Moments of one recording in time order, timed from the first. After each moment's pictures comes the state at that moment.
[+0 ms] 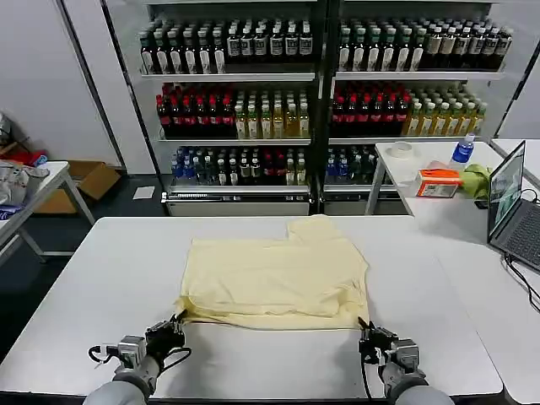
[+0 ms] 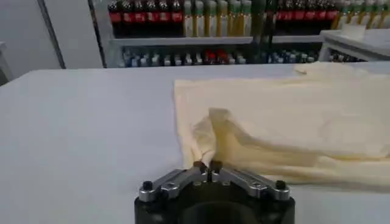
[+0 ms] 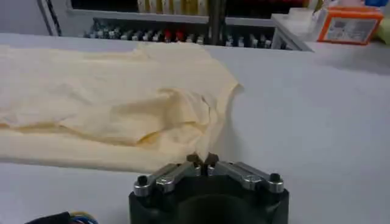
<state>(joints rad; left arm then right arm) 1.48 -1.09 -0.44 -2.04 -0.51 0.46 -0.20 -1.52 1.03 0.36 2.14 0.50 -0.52 0.32</state>
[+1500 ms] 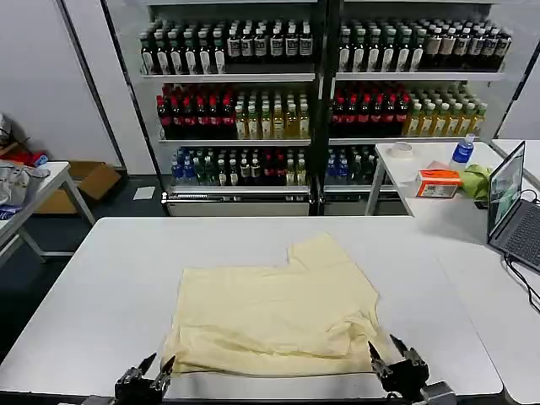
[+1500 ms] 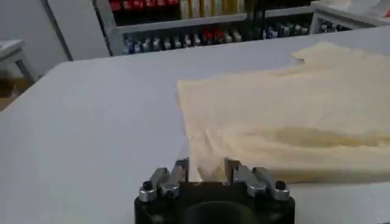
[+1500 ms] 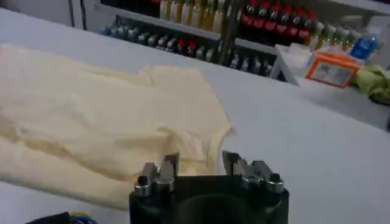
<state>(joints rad) 1.89 -1.07 -0.64 -2.36 -0.44 0.51 -0.19 -1.73 0.91 0.51 2.38 0.45 -0.49 0.34</state>
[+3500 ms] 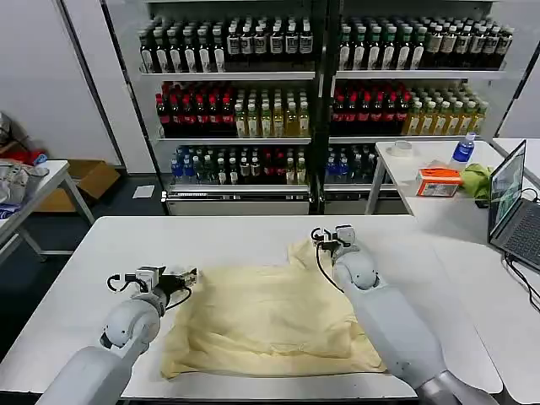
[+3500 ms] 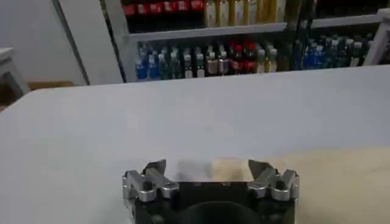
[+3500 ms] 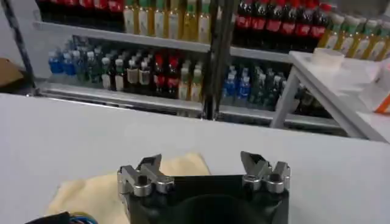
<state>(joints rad) 0.91 -0.97 -0.16 -1.64 -0.73 0.58 -0.34 -0.49 1.31 -0.02 1.14 0.55 -0.55 0.33</state>
